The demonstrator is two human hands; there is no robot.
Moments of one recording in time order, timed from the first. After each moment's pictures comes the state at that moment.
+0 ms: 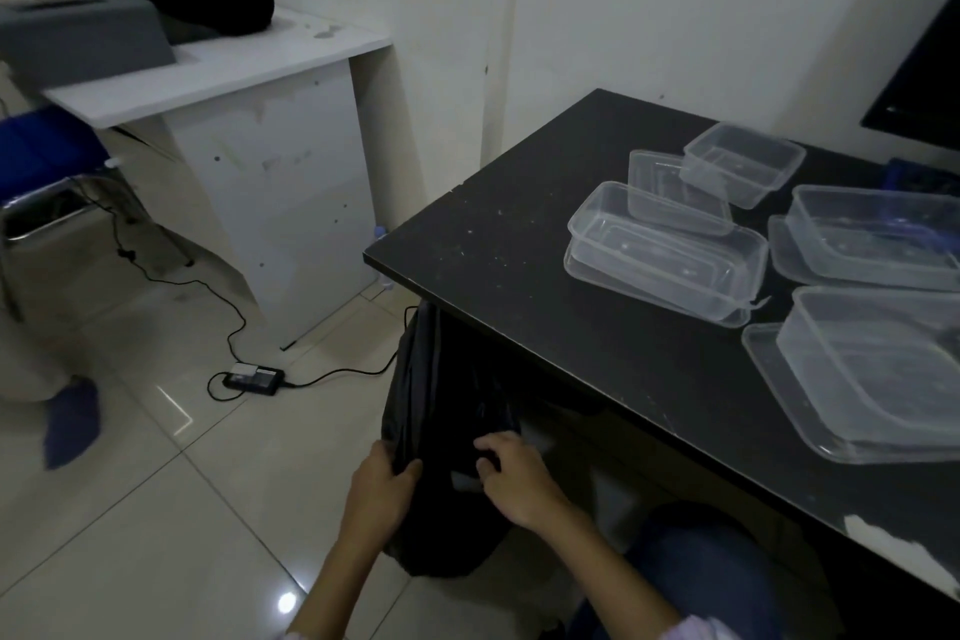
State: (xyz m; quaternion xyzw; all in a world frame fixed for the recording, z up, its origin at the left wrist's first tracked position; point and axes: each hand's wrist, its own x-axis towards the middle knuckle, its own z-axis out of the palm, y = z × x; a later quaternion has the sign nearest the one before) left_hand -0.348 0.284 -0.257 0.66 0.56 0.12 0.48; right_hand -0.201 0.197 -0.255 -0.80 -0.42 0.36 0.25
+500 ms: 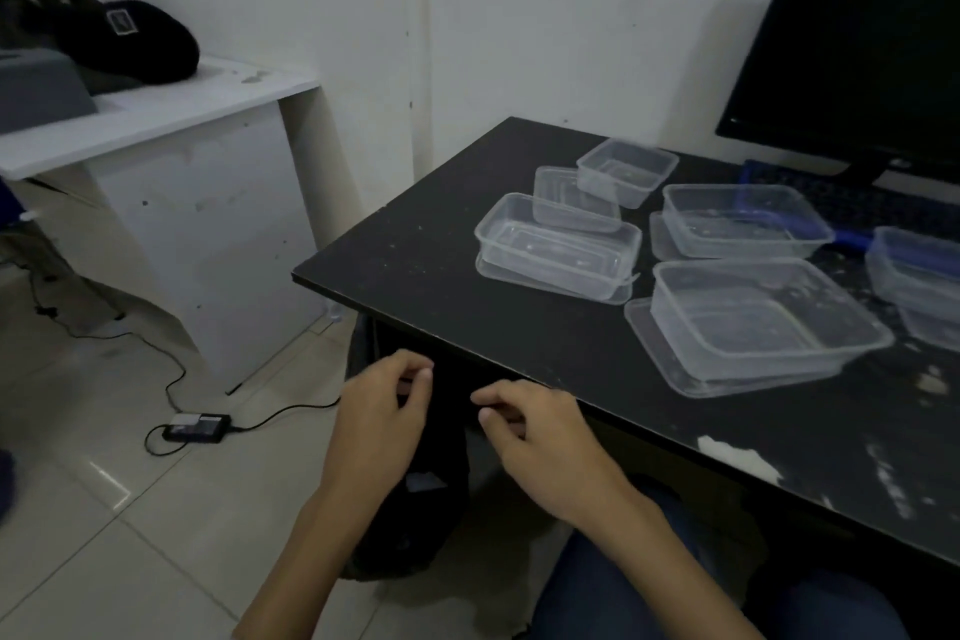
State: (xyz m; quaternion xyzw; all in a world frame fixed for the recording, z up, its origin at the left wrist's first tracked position) left_hand -0.311 0.230 -0.114 0.83 0.34 0.29 0.33; right_hand -0.200 0.108 -0.113 -0.79 -0.47 0.17 0.37
